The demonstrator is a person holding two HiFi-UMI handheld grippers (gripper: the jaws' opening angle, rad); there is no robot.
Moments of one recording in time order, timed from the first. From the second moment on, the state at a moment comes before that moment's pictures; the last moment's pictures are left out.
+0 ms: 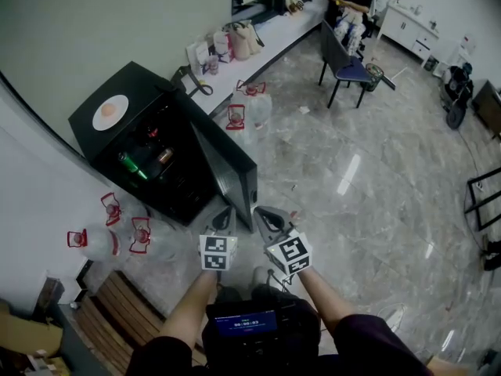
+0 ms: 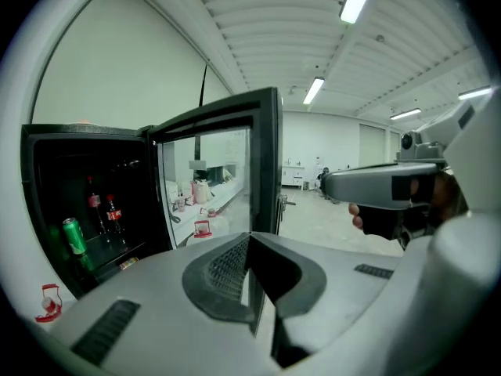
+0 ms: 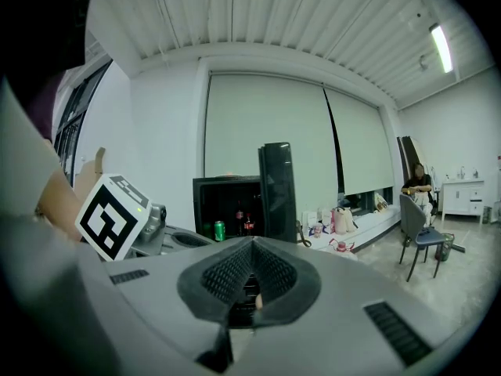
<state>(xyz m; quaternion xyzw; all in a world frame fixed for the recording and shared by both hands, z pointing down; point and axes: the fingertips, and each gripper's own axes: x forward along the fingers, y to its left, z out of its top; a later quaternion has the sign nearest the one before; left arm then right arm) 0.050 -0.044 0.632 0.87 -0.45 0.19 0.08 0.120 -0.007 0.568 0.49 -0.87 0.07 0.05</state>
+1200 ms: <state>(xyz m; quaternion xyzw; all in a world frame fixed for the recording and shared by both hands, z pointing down) -0.208 -0.211 0.430 0.74 -0.58 0.26 -0.24 -0.168 -0.260 0.415 0.08 -0.97 -0.08 0.21</state>
